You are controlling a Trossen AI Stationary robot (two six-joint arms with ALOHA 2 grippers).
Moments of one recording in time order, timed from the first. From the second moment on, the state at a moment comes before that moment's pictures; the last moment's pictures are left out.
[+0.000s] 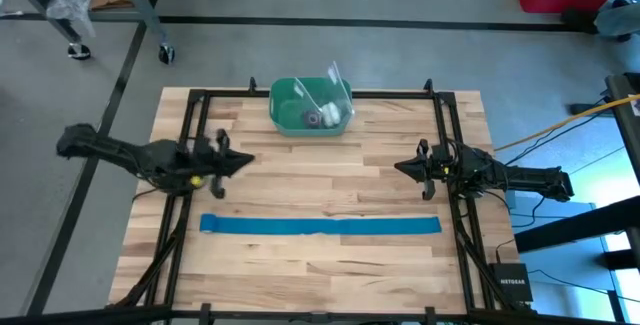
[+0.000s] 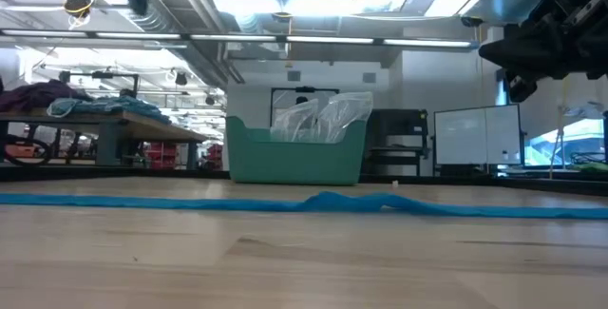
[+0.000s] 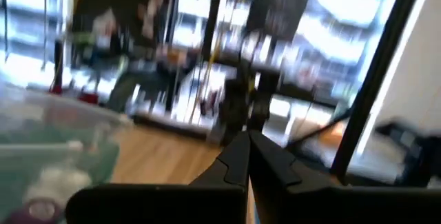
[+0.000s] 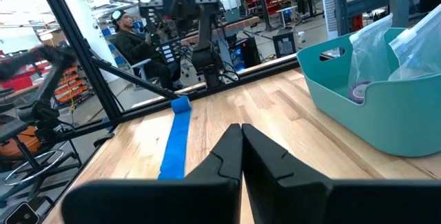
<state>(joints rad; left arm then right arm) -0.27 0.60 0.41 0.29 -0.42 -0.17 -0.05 0.02 0.01 0.02 0.01 0.28</state>
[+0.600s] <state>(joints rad) -0.66 1.27 1.17 -0.88 -0.62 -1.01 -0.05 0.02 0.01 0.02 0.01 0.28</state>
